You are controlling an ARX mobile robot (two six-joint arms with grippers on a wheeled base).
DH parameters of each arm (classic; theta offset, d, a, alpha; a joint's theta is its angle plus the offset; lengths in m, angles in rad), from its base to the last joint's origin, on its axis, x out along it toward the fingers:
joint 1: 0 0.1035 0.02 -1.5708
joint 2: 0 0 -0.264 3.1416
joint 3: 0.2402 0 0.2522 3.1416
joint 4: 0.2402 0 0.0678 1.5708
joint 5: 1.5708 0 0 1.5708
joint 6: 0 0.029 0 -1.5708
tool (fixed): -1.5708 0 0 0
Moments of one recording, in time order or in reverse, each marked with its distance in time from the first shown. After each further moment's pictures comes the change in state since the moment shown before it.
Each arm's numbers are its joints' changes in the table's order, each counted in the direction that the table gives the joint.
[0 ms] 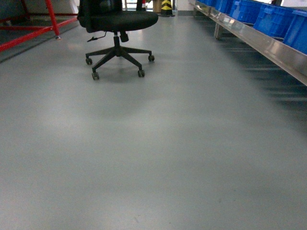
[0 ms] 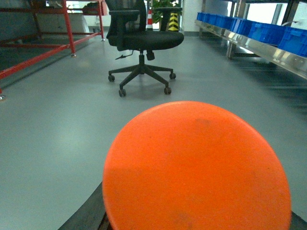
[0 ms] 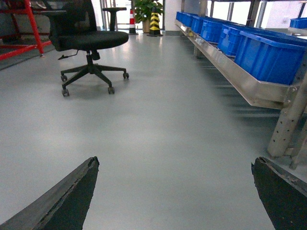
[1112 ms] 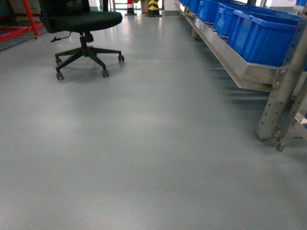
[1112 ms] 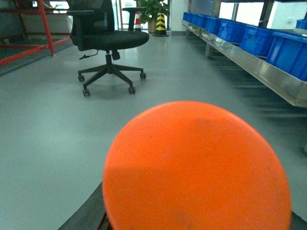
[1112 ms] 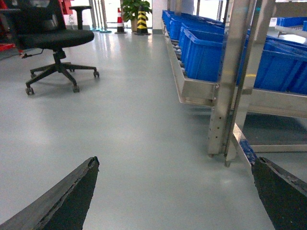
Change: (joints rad) left arm 0.000 0.000 0.000 -0.002 0.000 0.000; right arm 0.000 0.000 0.000 0.003 0.000 0.000
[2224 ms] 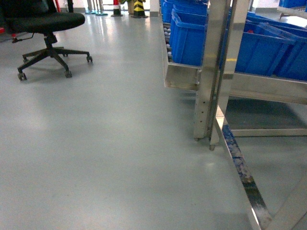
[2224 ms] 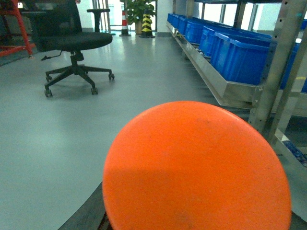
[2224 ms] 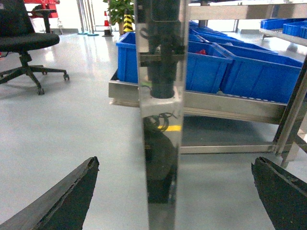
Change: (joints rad) left arm 0.000 0.000 0.000 0.000 -0.001 0.000; right arm 0.000 0.000 0.000 -0.003 0.000 0.000
